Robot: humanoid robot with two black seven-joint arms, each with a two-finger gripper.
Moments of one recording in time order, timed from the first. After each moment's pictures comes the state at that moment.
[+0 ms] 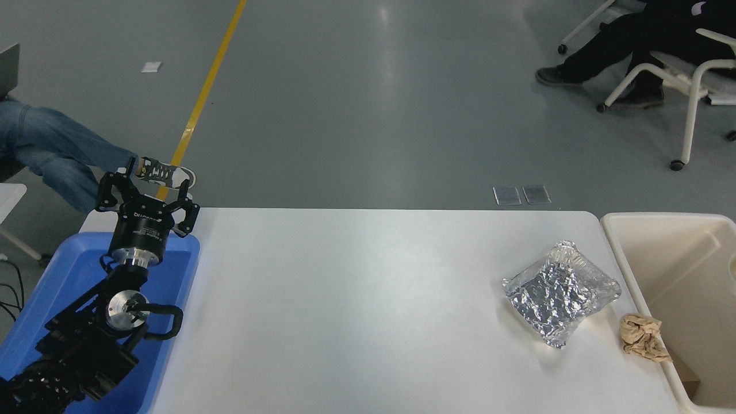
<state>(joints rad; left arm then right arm) -0.60 0.24 -0.89 -0.42 -0.07 -0.57 -0.53 1.35 -0.66 -1.31 0.82 0.19 0.05 -0.30</state>
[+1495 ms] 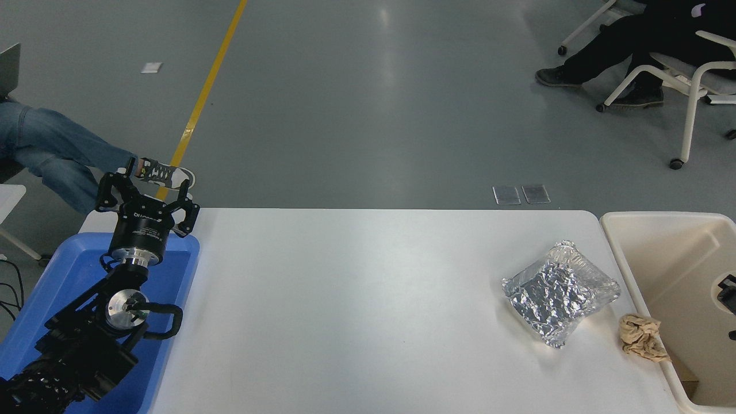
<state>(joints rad) -0.60 0.24 -0.89 -0.42 -0.07 -0.57 -0.53 0.84 -0.50 -0.94 0.25 0.10 0.01 -0.30</state>
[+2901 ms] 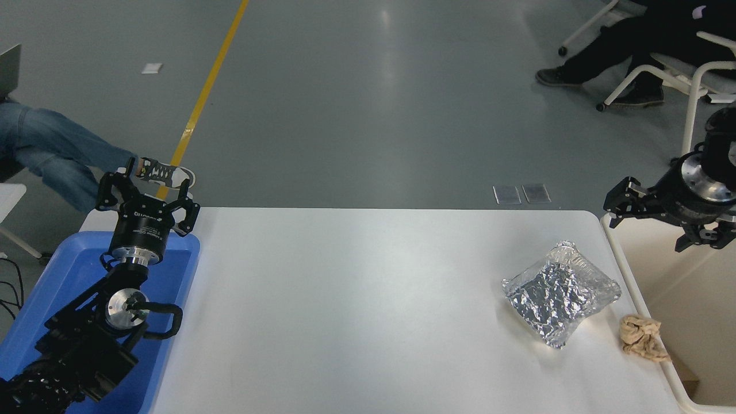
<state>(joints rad) -0.60 0.24 -0.89 -0.42 -0.07 -0.57 -0.53 2.03 -0.42 -1.32 1.17 0.11 0.70 -0.31</state>
